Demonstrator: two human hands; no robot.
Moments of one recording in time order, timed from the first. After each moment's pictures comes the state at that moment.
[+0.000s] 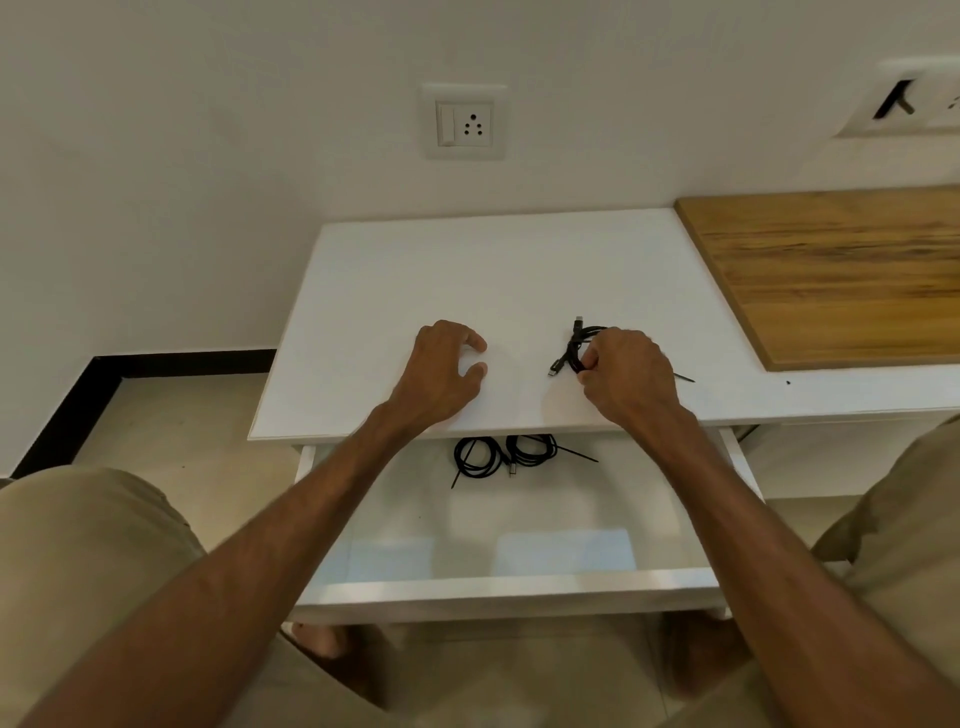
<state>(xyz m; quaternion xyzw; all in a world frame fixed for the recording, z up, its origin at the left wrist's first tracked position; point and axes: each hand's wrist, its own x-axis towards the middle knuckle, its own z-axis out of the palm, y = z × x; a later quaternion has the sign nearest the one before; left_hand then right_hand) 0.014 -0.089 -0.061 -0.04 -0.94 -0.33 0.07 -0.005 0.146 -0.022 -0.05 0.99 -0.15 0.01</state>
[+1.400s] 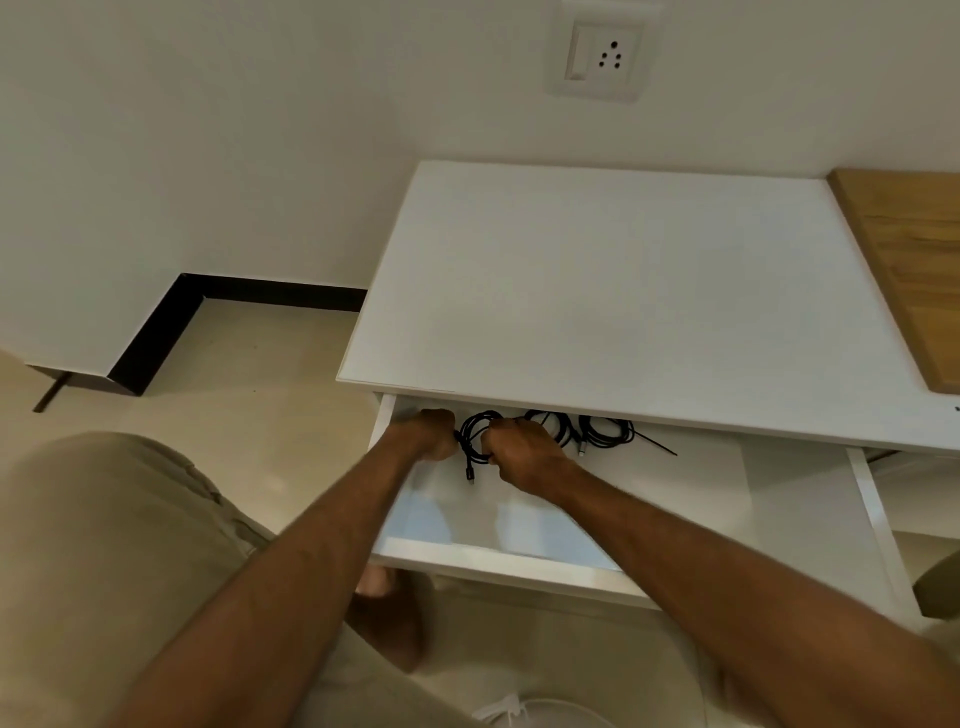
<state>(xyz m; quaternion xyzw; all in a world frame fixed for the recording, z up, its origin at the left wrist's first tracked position) 0.079 -0.170 -0.129 0.13 -0.92 -0.06 -0.37 0.048 -0.016 -0.185 -0.41 0.89 -0.04 0.20</state>
